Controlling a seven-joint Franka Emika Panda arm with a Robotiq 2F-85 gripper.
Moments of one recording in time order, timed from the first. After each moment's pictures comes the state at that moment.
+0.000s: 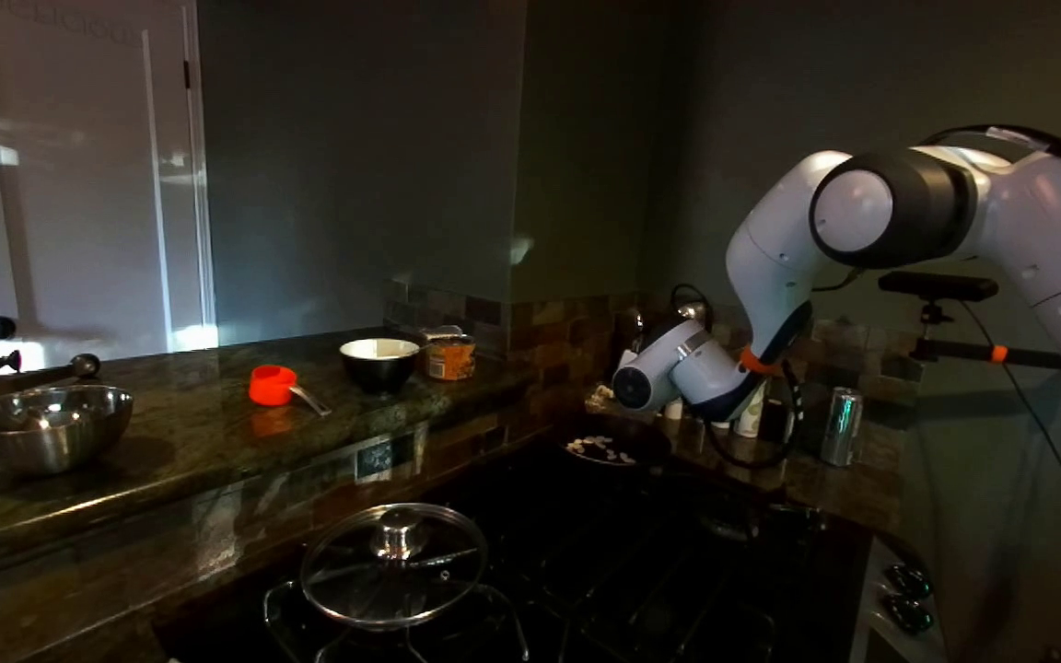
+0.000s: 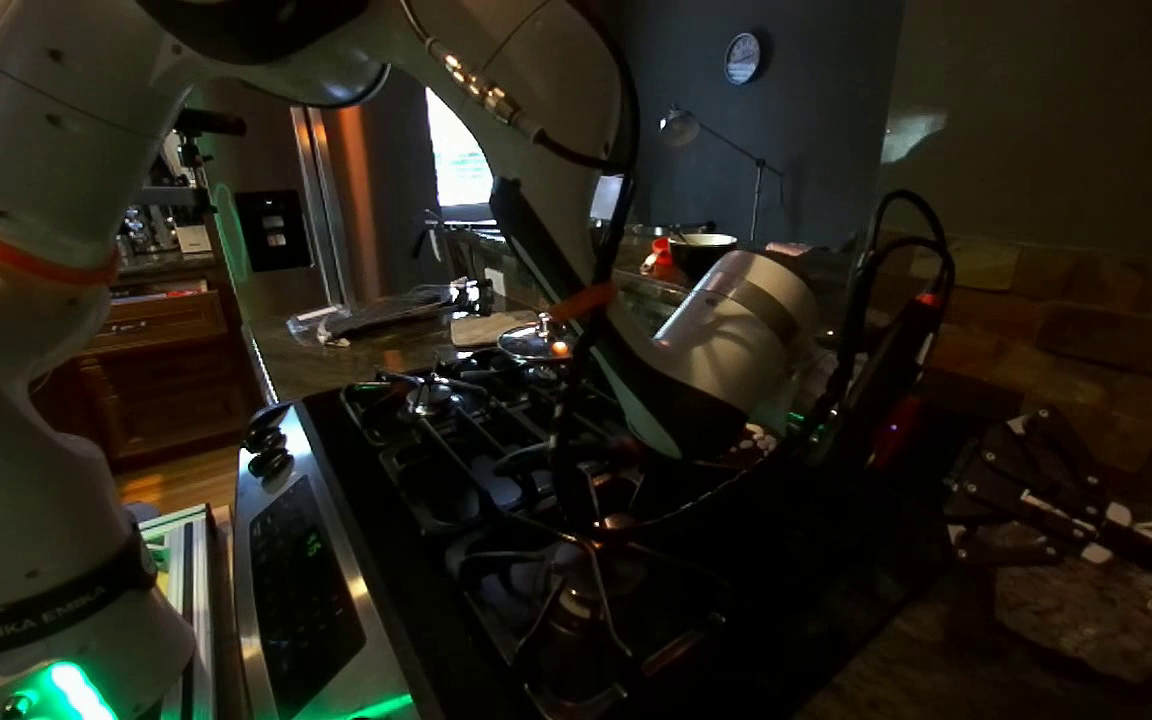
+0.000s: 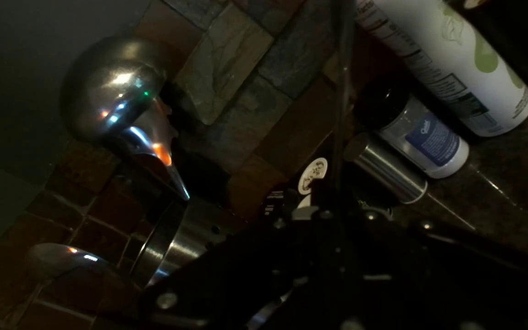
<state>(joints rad) -0.34 0.63 -0.18 -1.74 -1.90 2.14 0.26</state>
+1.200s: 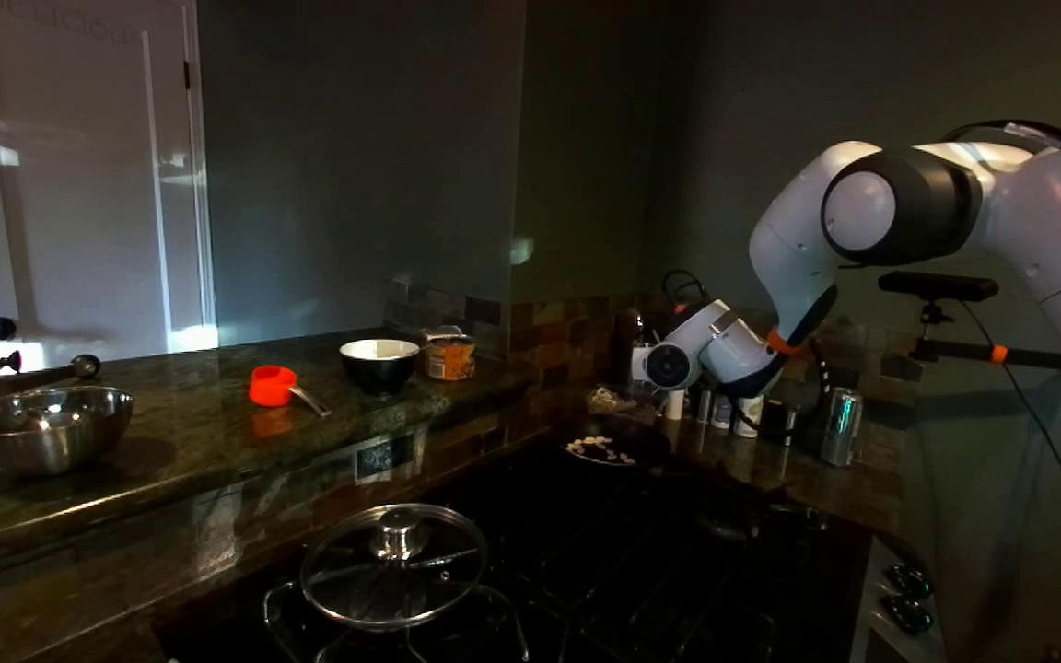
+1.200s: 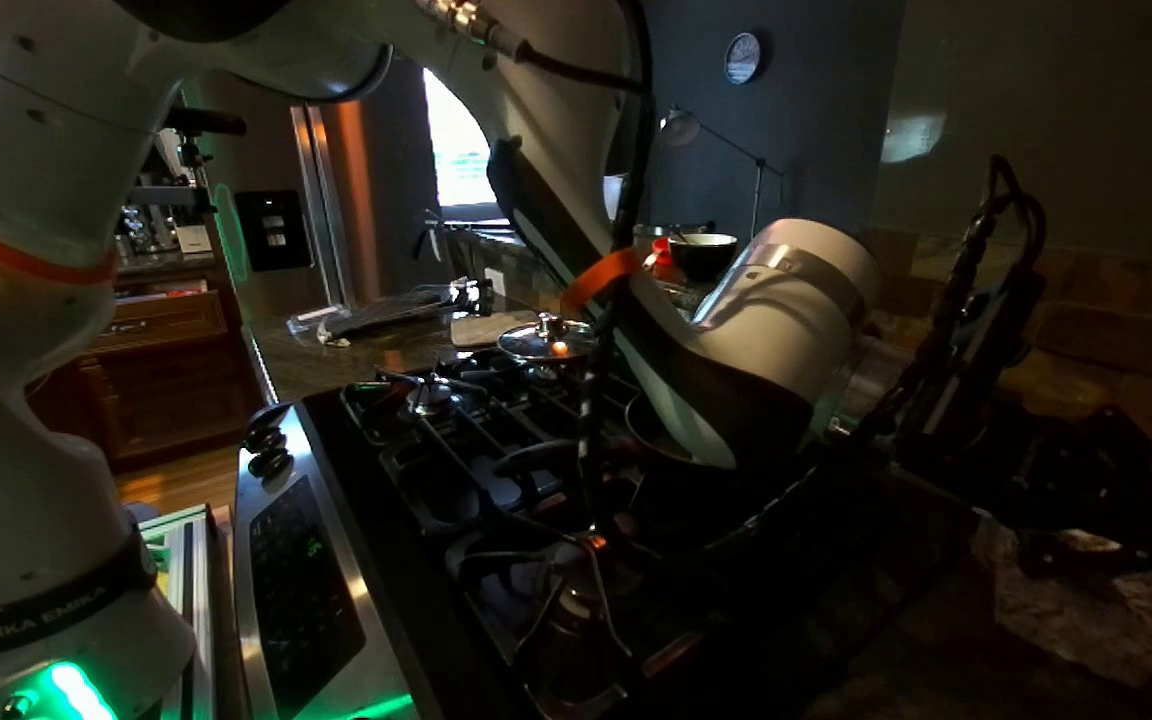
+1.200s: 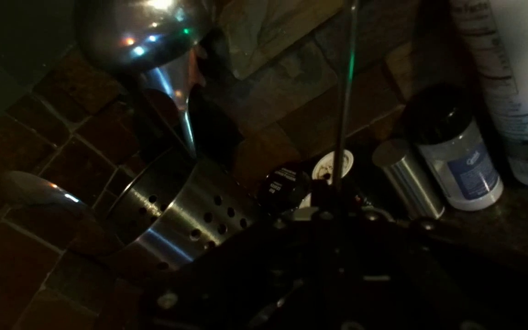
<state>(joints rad) -0.39 0.61 -0.25 -1.70 -2.02 2.43 0.00</state>
